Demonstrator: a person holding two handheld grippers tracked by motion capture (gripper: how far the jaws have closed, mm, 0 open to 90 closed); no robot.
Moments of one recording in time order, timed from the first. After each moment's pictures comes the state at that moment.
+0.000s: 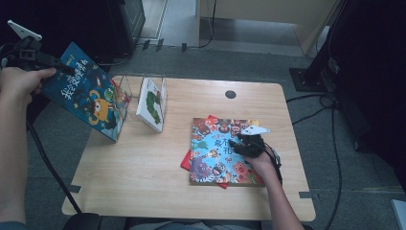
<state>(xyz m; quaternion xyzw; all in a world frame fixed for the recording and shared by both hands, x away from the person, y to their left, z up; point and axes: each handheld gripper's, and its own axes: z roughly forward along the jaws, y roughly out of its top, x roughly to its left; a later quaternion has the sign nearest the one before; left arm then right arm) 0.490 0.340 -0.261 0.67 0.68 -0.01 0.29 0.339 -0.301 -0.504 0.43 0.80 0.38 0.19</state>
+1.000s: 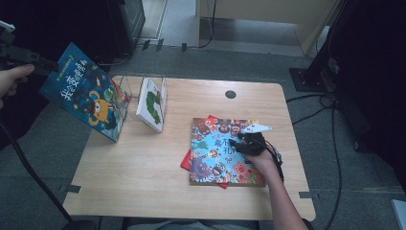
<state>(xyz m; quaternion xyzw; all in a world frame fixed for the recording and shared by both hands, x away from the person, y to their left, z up) 0.430 0.330 -0.205 0.68 0.65 0.01 0.32 0.346 -0.307 -0.503 0.43 0.80 0.39 0.17</state>
